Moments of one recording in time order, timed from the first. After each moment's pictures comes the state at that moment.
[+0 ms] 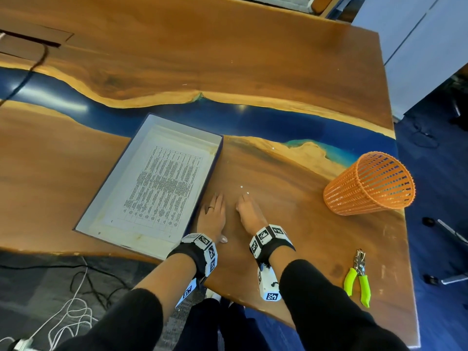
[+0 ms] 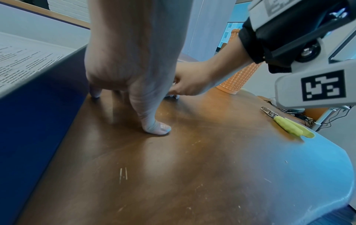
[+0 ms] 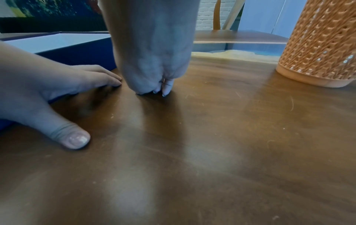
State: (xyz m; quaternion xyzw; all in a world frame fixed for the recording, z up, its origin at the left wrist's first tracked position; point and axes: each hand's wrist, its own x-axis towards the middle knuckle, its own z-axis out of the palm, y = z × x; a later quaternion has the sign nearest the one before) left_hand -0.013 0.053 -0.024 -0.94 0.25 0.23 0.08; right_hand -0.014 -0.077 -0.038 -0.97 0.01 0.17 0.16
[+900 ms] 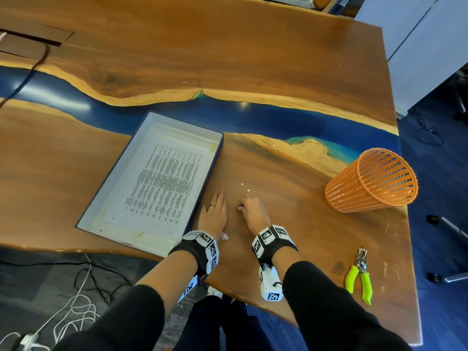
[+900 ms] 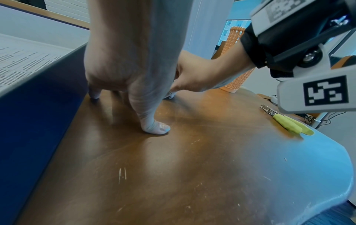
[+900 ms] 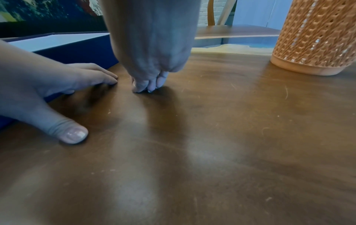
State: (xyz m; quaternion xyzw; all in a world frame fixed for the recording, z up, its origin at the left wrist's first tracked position) left_hand -0.014 0.051 -0.022 -0.94 0.24 0.24 0.08; right_hand -0.018 -0.080 -0.030 -0.96 0.05 0.15 0.21
